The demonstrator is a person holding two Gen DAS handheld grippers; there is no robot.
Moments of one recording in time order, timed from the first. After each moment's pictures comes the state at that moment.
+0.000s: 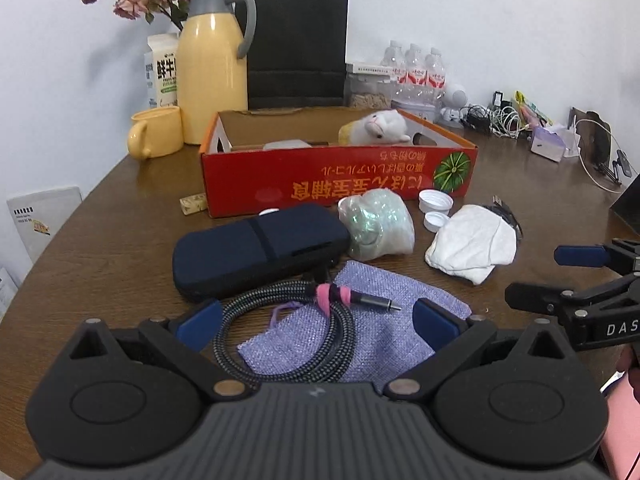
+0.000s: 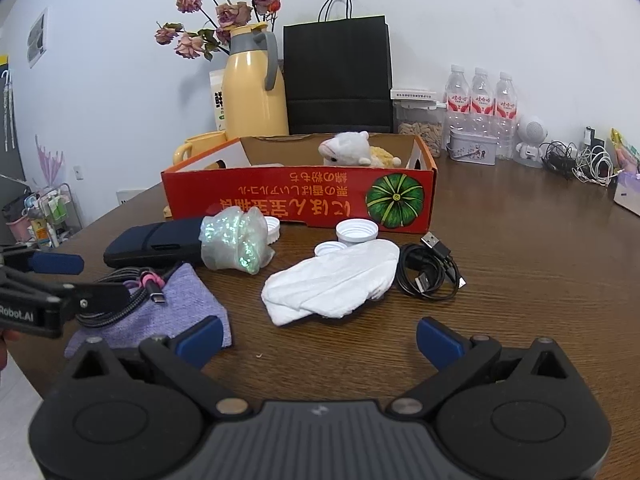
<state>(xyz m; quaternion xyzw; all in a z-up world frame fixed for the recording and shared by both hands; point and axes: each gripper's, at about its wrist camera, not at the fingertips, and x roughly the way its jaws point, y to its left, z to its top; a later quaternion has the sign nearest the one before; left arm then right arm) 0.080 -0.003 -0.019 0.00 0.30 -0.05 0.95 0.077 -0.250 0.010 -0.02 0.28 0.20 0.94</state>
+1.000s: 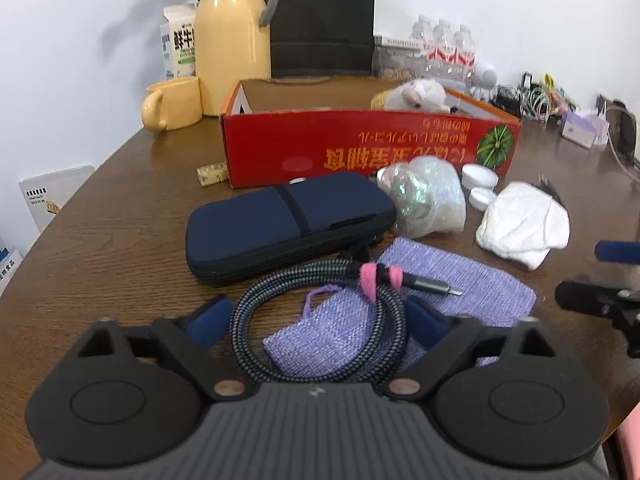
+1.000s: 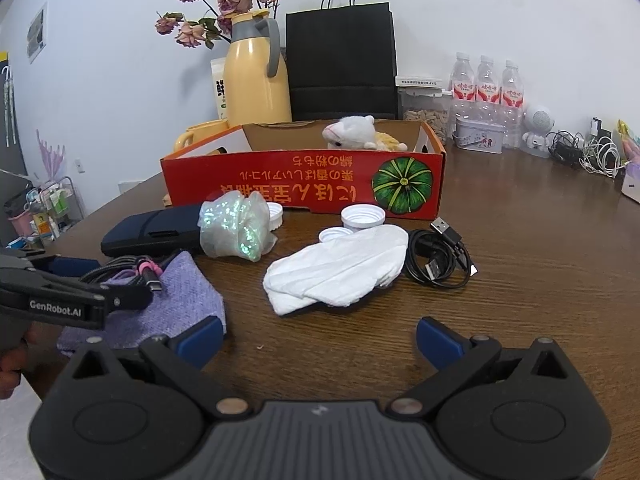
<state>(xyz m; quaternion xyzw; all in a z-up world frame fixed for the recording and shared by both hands) 0.103 0.008 -0.043 0.00 0.33 -0.02 0.95 0.085 -0.247 0.000 -0.02 0.29 0.21 0.93</state>
